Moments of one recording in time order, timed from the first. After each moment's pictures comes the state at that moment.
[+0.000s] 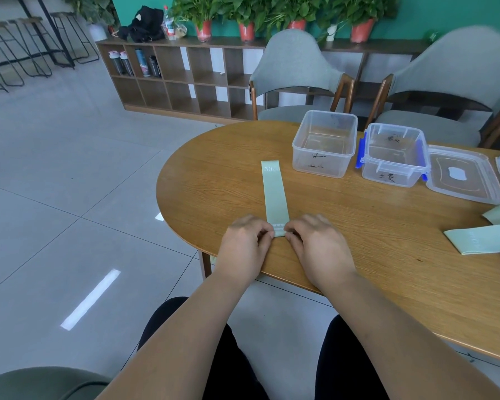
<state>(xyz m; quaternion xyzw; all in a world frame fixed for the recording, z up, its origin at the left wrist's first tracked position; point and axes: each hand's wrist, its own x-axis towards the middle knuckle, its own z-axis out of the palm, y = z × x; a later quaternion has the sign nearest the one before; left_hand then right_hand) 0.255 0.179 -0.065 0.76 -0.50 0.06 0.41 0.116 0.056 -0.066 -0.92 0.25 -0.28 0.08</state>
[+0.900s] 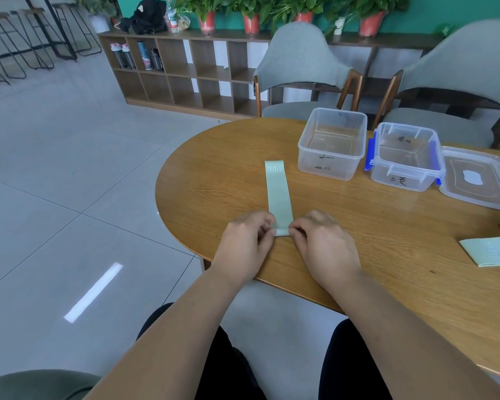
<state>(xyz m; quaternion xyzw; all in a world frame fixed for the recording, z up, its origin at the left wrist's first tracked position) 0.273 0.170 -0.053 0.75 -0.52 0.02 0.40 0.130 0.044 -0.059 -0.92 0.30 -0.26 0.09</state>
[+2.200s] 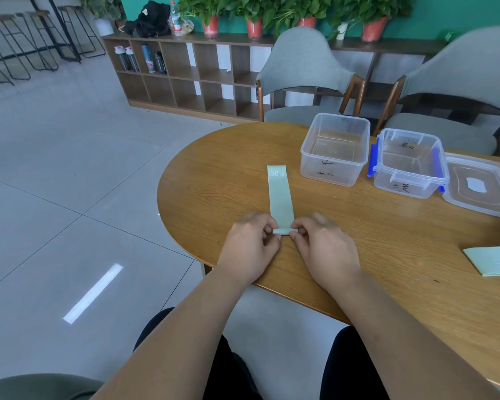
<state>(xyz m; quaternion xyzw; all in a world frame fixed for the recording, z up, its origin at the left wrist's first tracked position) 0.278 0.158 -0.056 0.77 -0.49 0.01 0.40 0.136 0.038 -0.055 -0.91 0.31 -0.24 0.12</state>
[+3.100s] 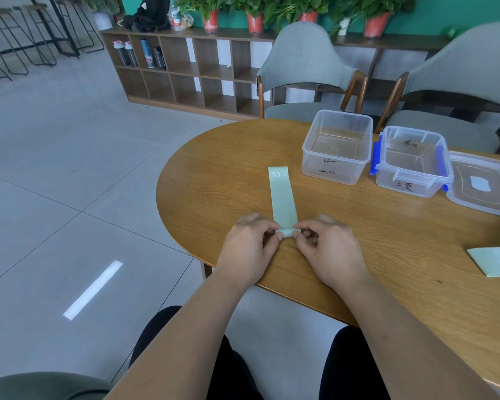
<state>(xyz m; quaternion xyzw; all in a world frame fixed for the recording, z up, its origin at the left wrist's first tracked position) 0.278 0.161 -0.063 0.77 -0.51 0.03 0.39 0.132 0.028 -0.064 -0.89 0.30 -0.27 0.22</state>
